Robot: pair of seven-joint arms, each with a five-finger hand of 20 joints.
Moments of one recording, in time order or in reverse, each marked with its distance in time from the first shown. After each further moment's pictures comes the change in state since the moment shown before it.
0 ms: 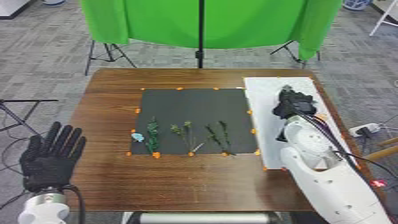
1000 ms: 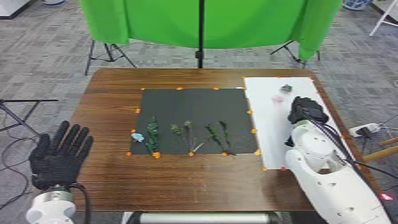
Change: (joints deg) left arm -1.0 -0.1 1.8 0.0 -0.3 0.9 -0.8; right arm -2.2 -0.7 3.4 1.2 -0.2 -0.1 4.2
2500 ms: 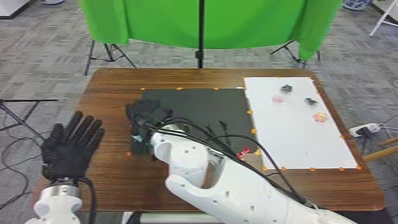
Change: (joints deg) left arm -0.9 7.5 4.0 -0.5 0.3 -0.9 0.7; right arm 21.6 -22.2 -41.9 0.6 1.6 -1.4 -11.8
